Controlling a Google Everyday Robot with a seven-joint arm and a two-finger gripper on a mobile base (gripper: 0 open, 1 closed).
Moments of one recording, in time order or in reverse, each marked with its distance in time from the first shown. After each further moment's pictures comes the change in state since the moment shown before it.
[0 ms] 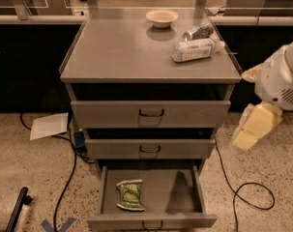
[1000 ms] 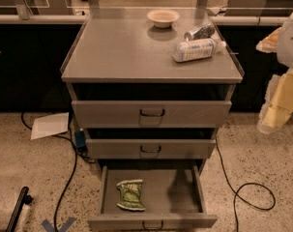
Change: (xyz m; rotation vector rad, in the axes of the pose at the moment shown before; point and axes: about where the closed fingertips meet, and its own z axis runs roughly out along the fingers) arm -0.007 -0.016 -0.065 0.028 0.130 -0.118
